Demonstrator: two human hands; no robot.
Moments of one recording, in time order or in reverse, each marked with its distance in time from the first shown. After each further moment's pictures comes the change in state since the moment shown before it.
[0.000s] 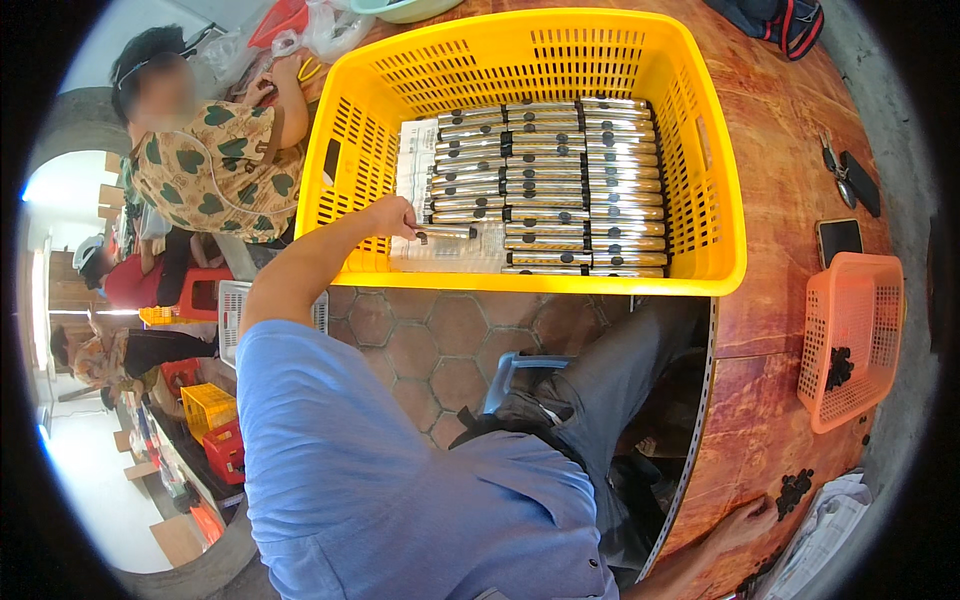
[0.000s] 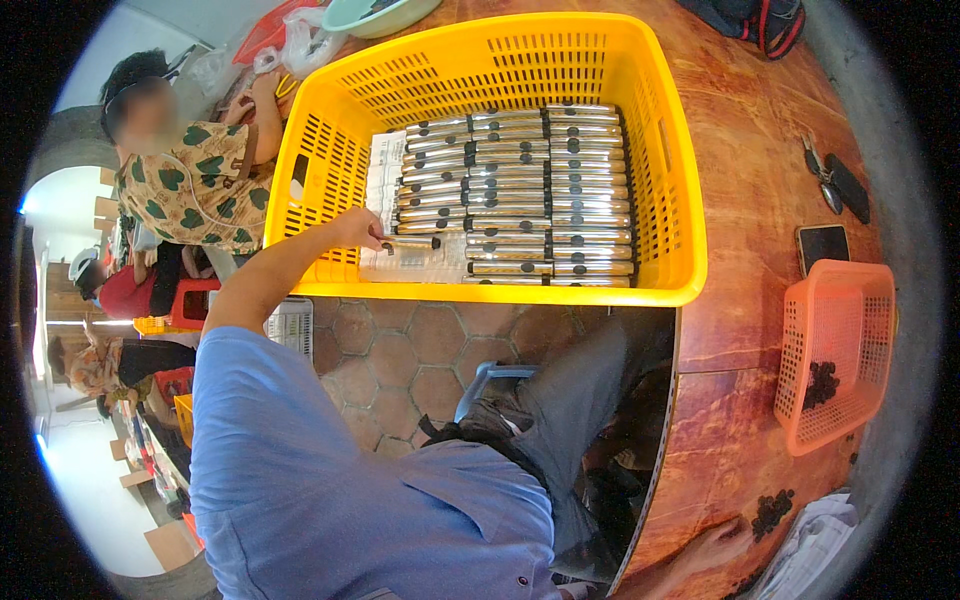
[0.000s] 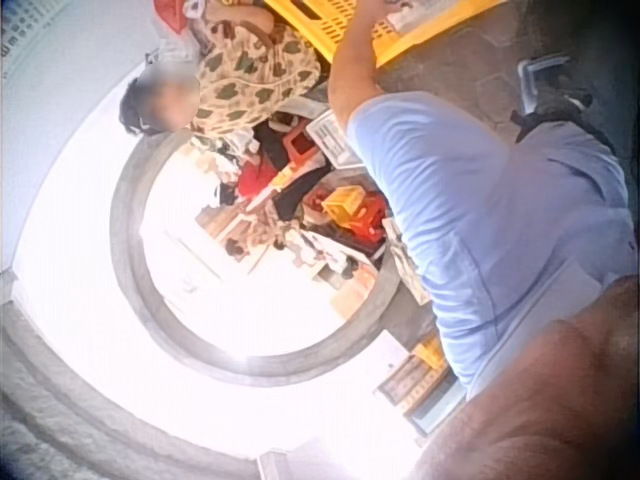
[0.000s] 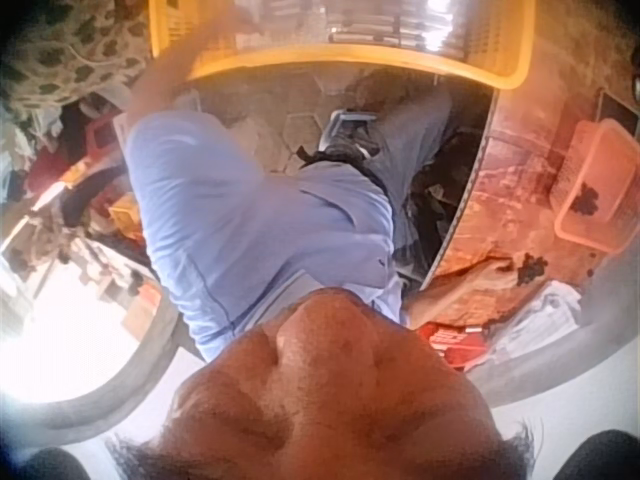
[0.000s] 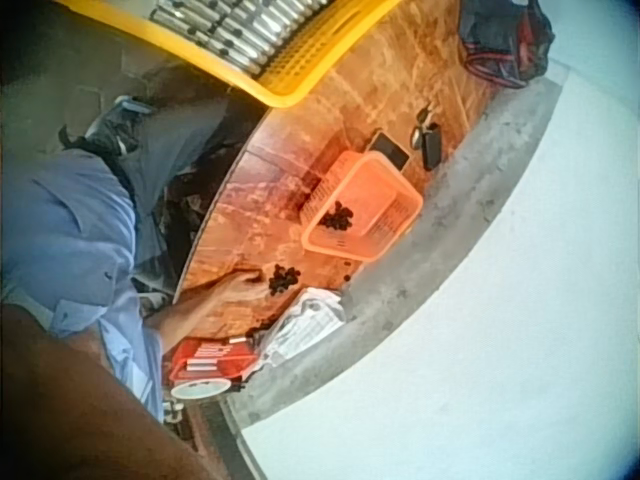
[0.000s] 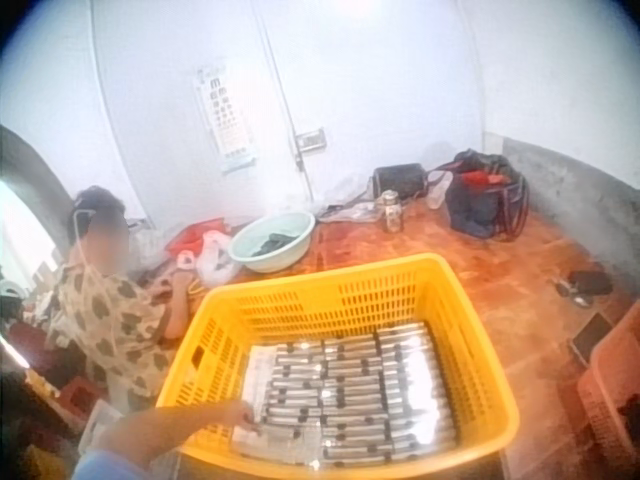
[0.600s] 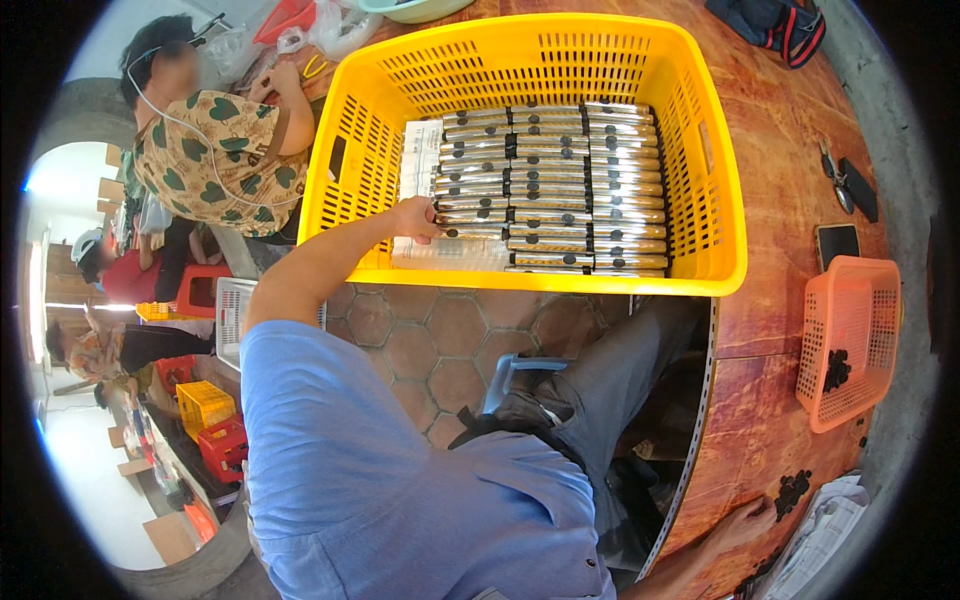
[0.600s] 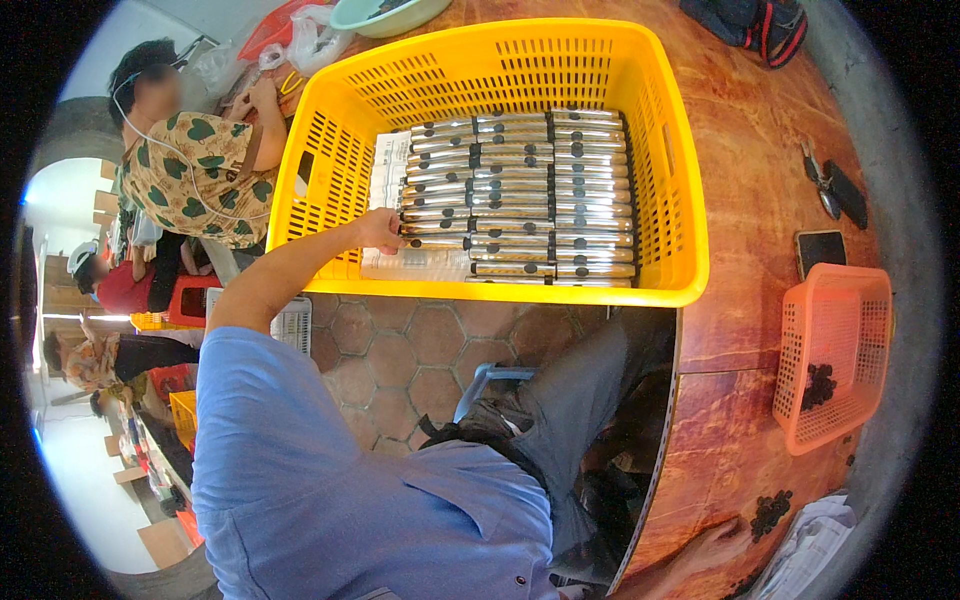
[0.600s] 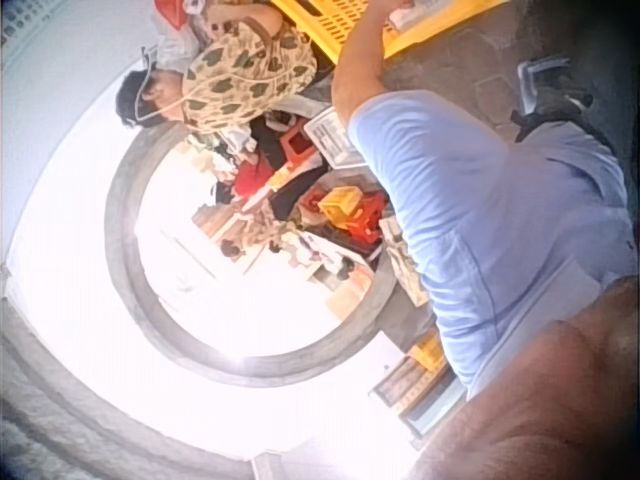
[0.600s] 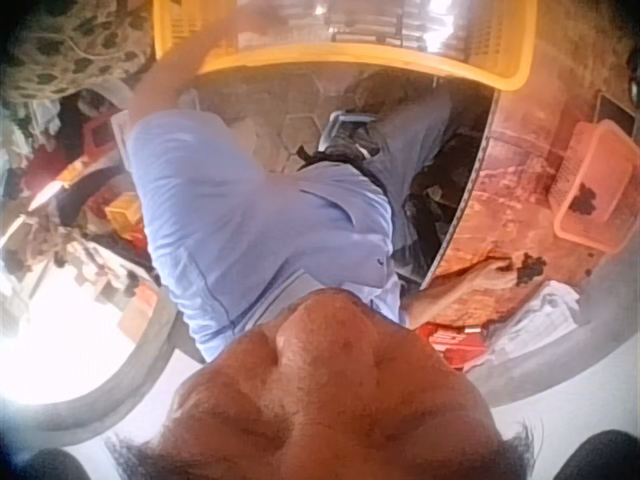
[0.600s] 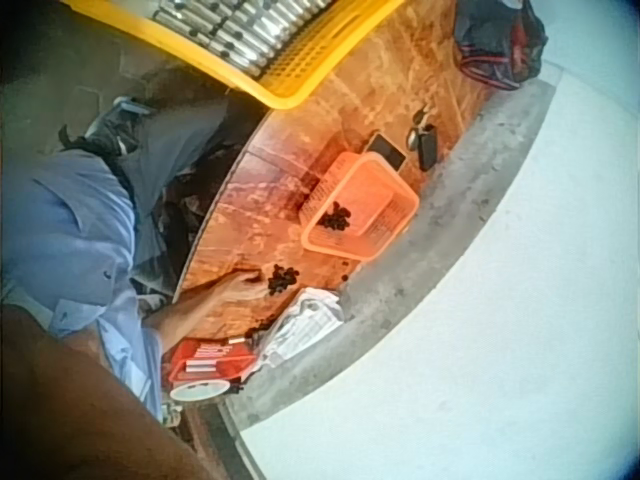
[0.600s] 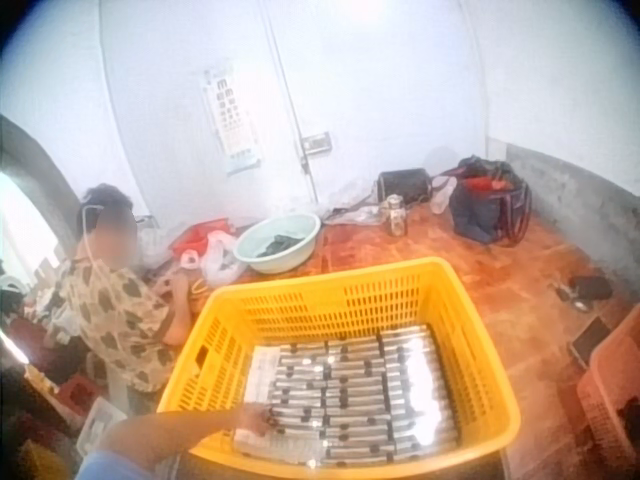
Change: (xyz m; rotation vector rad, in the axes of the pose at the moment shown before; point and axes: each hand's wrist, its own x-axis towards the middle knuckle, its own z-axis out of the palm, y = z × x) left_hand 0.009 0.043 0.008 -0.425 -0.008 -0.214; right_hand 0.001 0.005 0.004 0.010 0.019 -0.029
